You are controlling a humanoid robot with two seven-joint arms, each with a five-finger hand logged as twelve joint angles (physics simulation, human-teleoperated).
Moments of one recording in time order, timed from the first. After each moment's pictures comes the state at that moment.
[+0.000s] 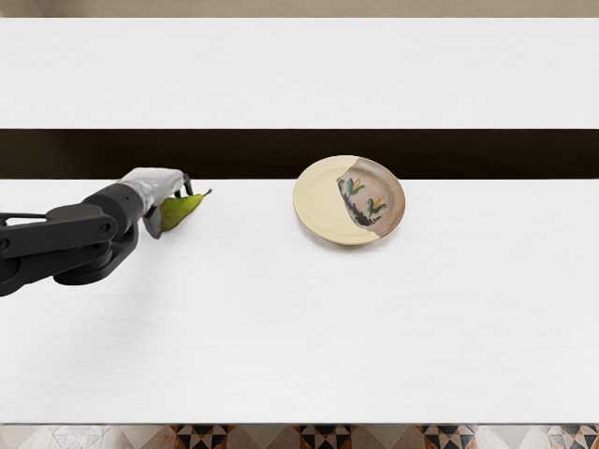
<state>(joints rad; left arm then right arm) -1.20 0.51 0.17 -1.35 1.24 0.13 0.61 -0.10 0.00 -0.05 0.13 -0.13 0.15 -0.34</state>
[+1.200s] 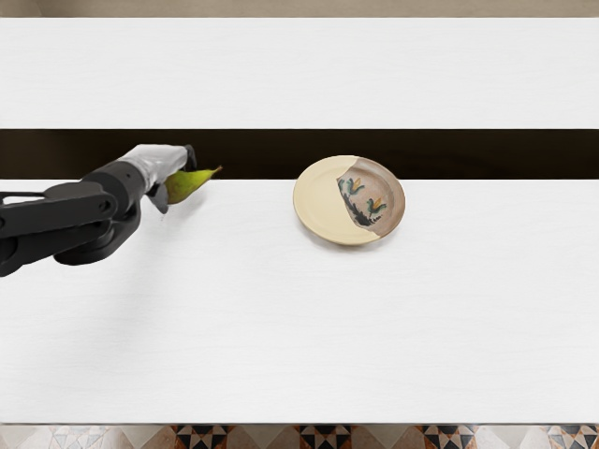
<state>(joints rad) -1.28 0.51 0.15 -1.35 1.21 0.12 0.61 -0.09 0.00 -0.05 0.13 -0.13 0.15 -0.34</state>
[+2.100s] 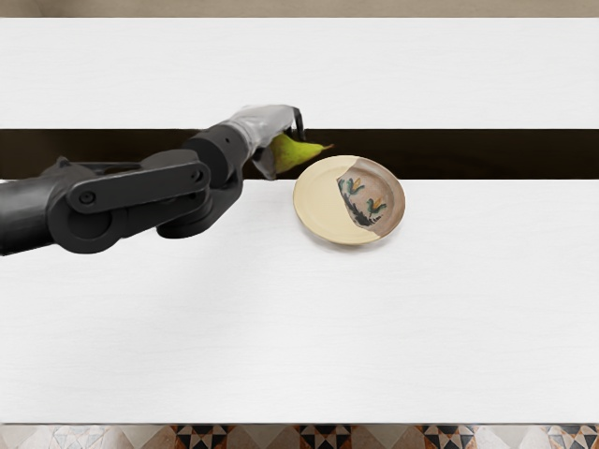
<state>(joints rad) -1.32 0.23 -0.04 -1.26 1.22 0.13 0.61 -0.09 0.00 -0.05 0.13 -0.13 0.15 -0.33</state>
